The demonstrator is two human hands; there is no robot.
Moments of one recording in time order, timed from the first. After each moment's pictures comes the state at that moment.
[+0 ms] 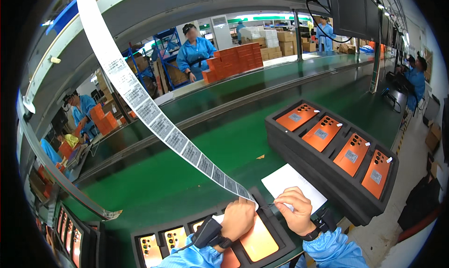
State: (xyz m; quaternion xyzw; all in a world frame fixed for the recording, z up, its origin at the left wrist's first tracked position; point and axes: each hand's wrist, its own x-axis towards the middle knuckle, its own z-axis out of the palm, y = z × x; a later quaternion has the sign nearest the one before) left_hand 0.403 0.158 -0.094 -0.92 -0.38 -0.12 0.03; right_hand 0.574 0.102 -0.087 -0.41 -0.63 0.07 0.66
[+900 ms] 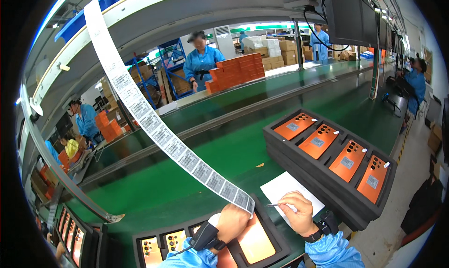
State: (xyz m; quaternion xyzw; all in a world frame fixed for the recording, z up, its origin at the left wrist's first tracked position) left_hand 0.394 0.165 -0.082 -0.94 -0.29 -0.17 -0.02; right_hand 0.596 0.098 -0.089 -0.41 -0.64 0.08 0.65
